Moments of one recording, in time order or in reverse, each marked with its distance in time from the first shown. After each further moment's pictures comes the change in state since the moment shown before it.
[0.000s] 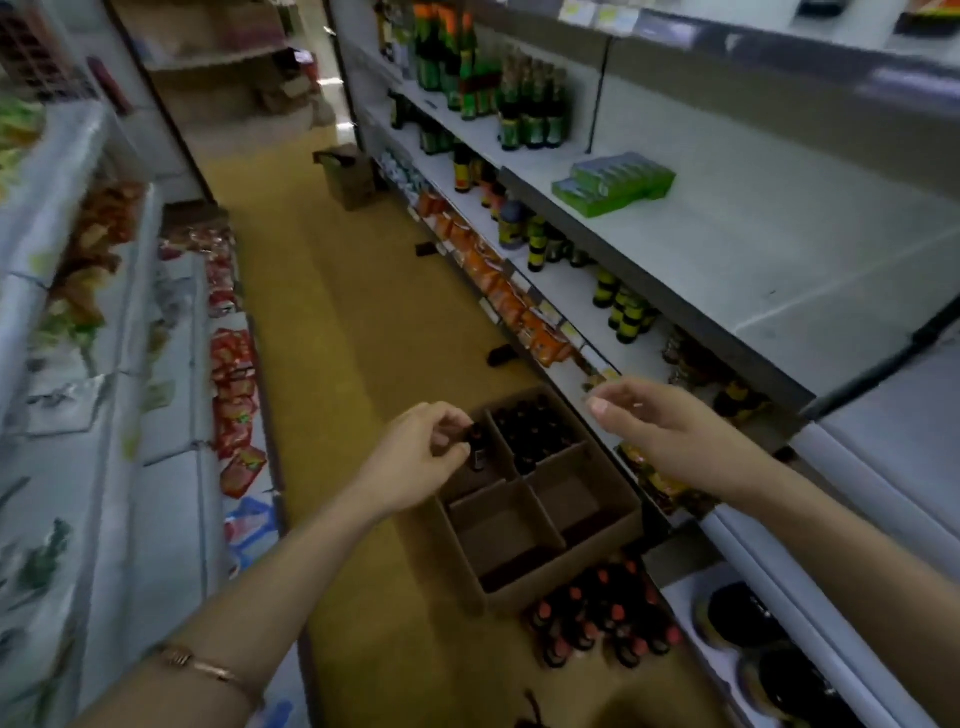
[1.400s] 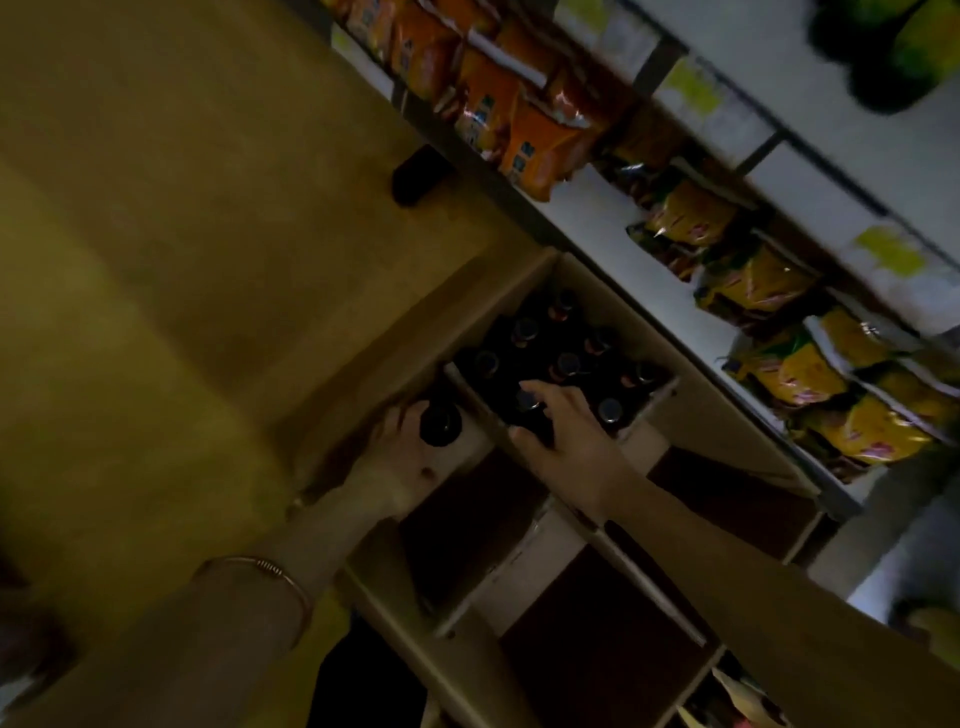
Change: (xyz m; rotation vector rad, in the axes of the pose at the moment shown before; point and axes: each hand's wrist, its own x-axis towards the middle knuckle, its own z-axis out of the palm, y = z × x) left_hand 0.515 -0.467 0.307 0.305 -0.689 -0.271; right_hand 0.499 0.434 0.303 0.117 -0.096 0.564
